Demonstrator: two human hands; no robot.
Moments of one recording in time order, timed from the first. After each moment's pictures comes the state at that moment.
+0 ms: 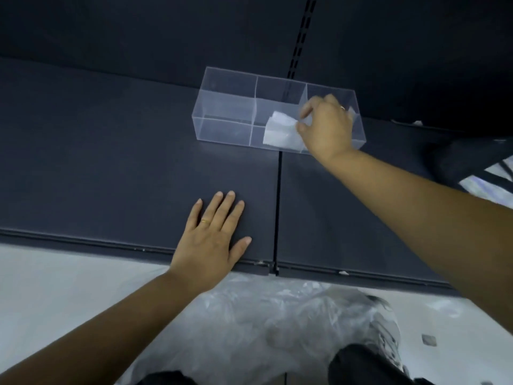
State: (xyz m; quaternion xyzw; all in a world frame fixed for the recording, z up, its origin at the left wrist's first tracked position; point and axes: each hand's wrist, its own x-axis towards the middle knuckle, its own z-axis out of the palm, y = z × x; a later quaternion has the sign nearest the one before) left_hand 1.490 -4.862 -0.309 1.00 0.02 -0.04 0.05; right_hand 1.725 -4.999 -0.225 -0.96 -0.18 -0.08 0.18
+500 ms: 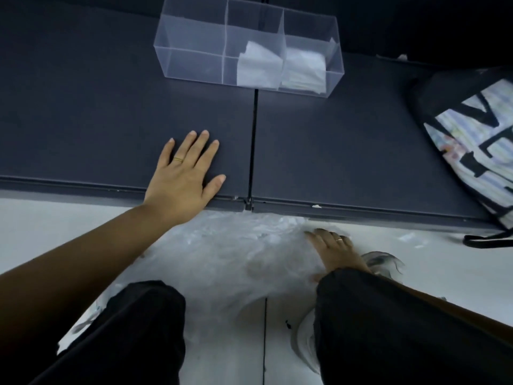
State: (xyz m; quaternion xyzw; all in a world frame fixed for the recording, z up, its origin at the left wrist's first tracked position) left_hand 1.491 -4.857 -0.318 1.00 0.00 -0.02 0.05; right_hand 1.503 -5.197 -0.355 -0.90 -0.28 0.29 -0.14
